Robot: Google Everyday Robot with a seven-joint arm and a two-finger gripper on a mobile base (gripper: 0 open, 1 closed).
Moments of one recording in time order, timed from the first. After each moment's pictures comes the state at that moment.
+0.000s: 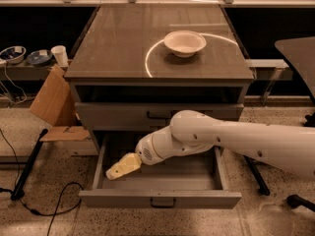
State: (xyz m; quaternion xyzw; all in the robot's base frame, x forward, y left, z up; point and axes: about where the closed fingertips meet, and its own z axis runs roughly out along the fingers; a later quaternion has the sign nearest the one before) arm 0.491 0.097 0.633 -0.39 0.82 0.36 0.23
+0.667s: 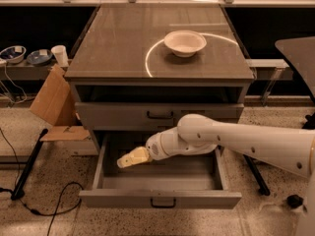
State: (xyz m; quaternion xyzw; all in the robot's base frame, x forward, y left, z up) arm 0.543 0.073 0.581 -0.31 0.85 0.36 0.23
